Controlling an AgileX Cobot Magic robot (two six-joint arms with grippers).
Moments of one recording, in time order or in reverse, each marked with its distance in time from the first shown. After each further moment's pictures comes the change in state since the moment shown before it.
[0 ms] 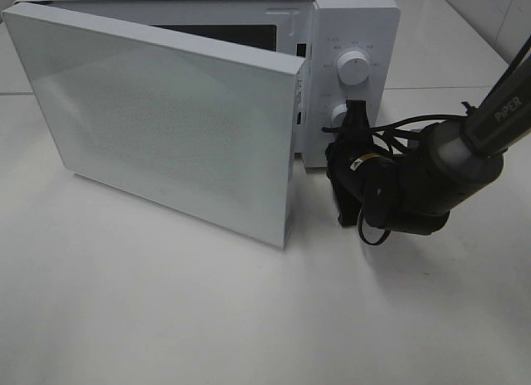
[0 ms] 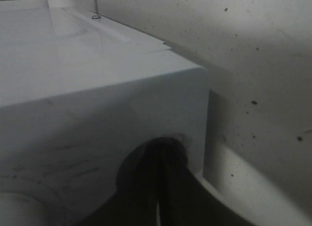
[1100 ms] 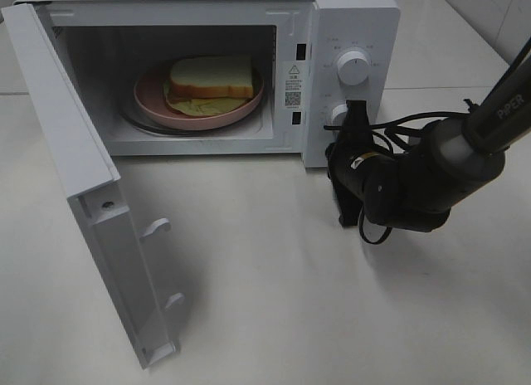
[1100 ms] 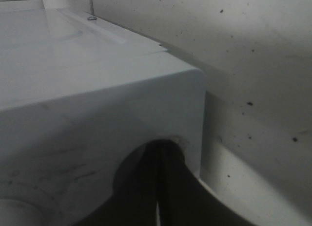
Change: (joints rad) left arm 0.000 0.000 0.000 0.000 0.000 0.000; right arm -0.002 -0.004 -0.003 0.001 0.035 -0.001
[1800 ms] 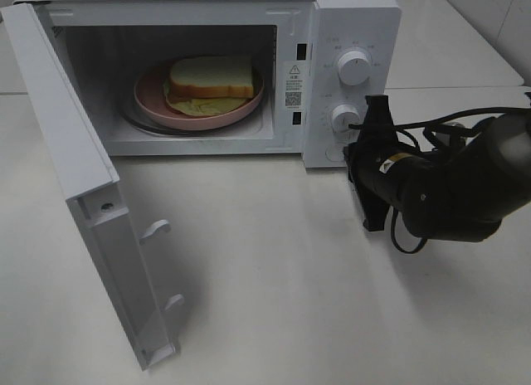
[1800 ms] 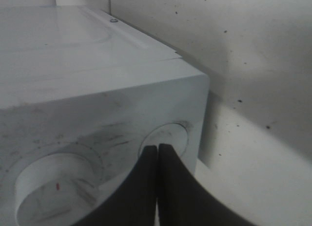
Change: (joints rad) left arm 0.000 0.000 0.000 0.000 0.000 0.000; right arm -0.008 -0.159 0.184 -0.081 -0.025 -0.001
